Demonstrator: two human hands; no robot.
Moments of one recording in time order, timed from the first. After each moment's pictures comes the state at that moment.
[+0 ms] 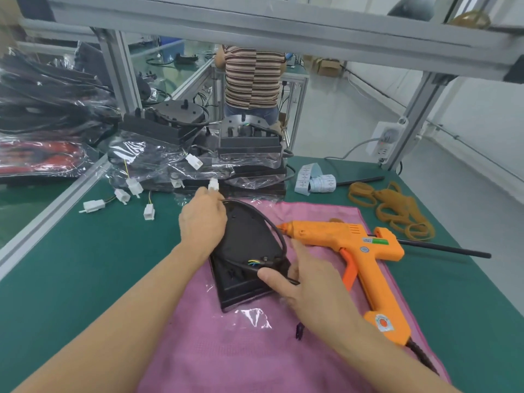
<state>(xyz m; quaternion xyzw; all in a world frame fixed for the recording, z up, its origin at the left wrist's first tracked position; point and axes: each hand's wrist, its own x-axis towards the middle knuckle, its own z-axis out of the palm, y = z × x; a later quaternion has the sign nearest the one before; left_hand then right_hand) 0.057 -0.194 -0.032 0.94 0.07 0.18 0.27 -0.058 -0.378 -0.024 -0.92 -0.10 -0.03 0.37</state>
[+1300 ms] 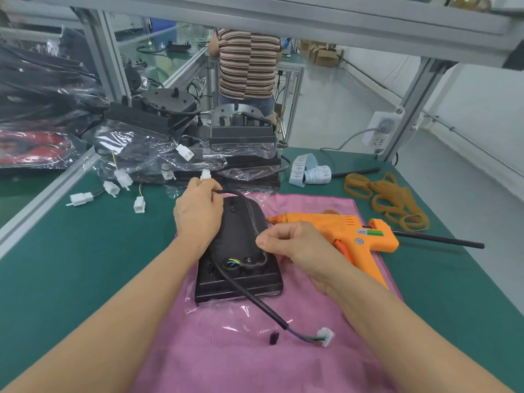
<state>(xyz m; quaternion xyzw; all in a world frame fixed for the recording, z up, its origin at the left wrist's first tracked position) 0.055 -0.203 -0.034 0.93 0.09 0.20 0.30 -0.016 -0.372 -0.003 -0.74 -0.02 0.15 0.65</state>
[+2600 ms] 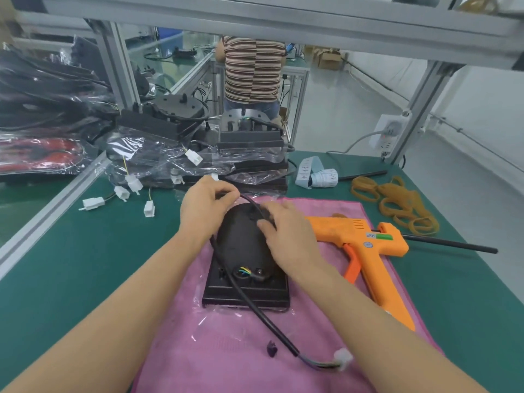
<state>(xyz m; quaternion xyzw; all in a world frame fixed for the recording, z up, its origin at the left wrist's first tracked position) 0.059 -0.189 -0.016 0.90 0.00 0.15 0.41 0.008 -0.341 -0.009 -0.96 -0.09 -0.09 0.25</state>
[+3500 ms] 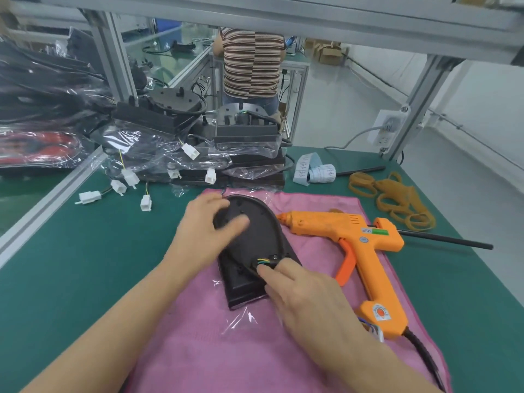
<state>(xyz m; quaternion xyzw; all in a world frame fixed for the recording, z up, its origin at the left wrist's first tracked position) 0.001 -0.190 -0.027 0.90 -0.04 0.09 0.43 -0.091 -0.370 -0.013 -0.96 -0.24 -0.16 0.06</state>
